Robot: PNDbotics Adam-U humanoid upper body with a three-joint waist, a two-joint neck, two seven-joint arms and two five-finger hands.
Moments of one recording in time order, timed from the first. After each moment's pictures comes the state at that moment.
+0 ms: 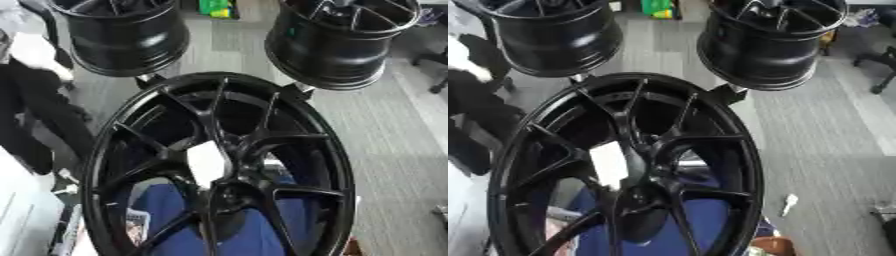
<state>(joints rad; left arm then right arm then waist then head) -0.91 0.90 0.00 -1.25 -0.54 -0.37 -0.63 -0.10 -0.73 -0.11 -1.99 0.04 0.22 -0.78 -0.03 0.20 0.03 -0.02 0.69</state>
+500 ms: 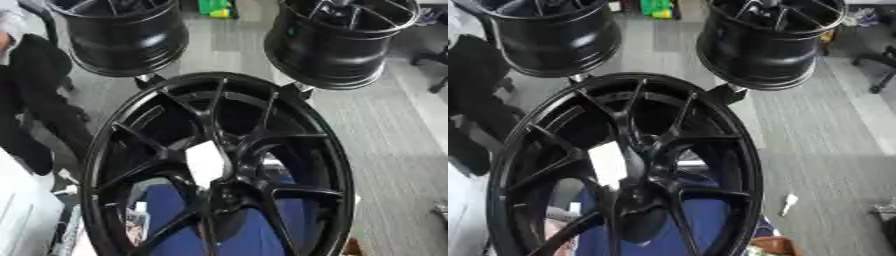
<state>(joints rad) -0.92 0.90 0.02 -1.27 -0.53 -0.37 -0.56 -0.10 -0.73 -0.11 -1.99 0.05 0.22 -0.79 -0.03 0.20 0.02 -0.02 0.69</state>
